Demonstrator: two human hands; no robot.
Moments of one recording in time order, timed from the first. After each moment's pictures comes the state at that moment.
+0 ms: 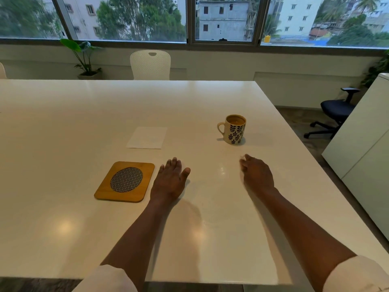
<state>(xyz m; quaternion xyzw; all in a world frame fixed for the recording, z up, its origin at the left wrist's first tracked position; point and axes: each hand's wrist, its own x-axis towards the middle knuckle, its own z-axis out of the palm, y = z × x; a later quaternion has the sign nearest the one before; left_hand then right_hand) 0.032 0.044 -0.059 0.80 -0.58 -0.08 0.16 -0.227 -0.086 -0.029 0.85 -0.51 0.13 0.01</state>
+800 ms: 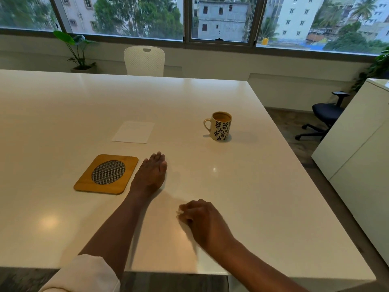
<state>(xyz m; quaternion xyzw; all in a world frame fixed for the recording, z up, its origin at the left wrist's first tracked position) 0.037 0.042 -0.063 0.80 -0.57 -0.07 0.20 -0.216 0.093 -0.022 0.91 -0.27 0.21 -0.22</state>
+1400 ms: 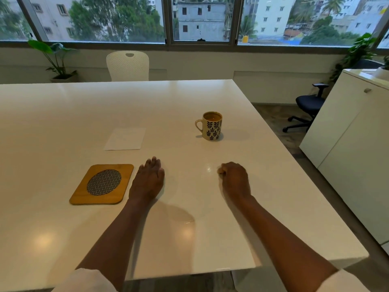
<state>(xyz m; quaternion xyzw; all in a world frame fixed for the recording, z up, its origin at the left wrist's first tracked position) 0.032 0.042 -0.064 0.79 -0.59 -0.06 0.18 -0.236 -0.024 -0.023 0.77 -0.55 0.28 -0.17</state>
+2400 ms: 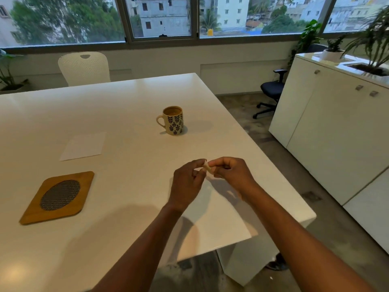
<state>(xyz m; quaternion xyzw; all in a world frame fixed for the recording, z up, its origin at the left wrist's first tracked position) -0.173 0.038 -0.023 0.58 -0.62 -0.23 0.48 -0.334 0.009 0.010 0.57 -0.47 0.42 -0.52</state>
